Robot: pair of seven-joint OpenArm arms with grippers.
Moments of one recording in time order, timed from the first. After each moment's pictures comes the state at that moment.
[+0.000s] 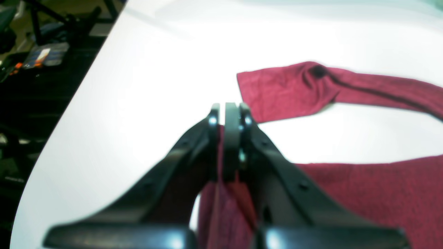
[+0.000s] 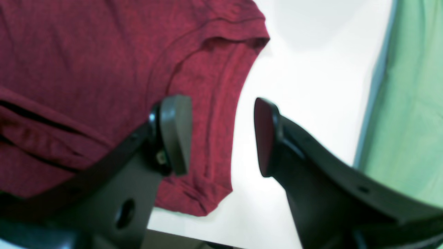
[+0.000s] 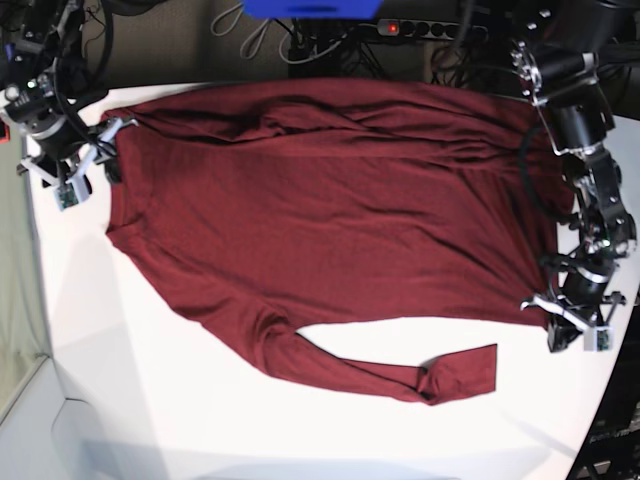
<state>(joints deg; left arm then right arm) -18.1 -17.3 -23.4 64.1 -6.0 -28.7 12.1 -20.7 10.5 29.9 109.4 10.2 39.6 -44.5</state>
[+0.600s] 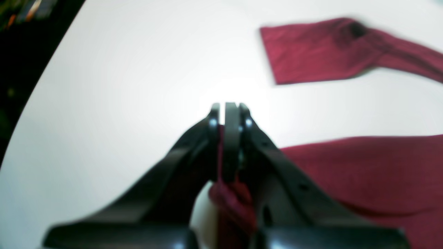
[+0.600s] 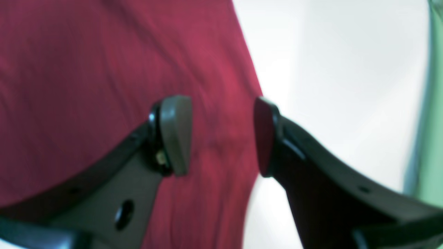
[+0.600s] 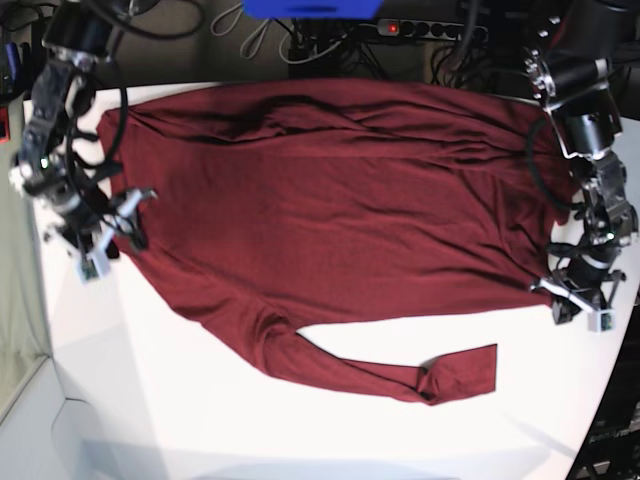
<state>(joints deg) -20.0 -20.7 -23.6 52.1 -6.1 -28.3 11.8 1.0 10.8 22.3 92.1 10.1 39.9 -44.7</state>
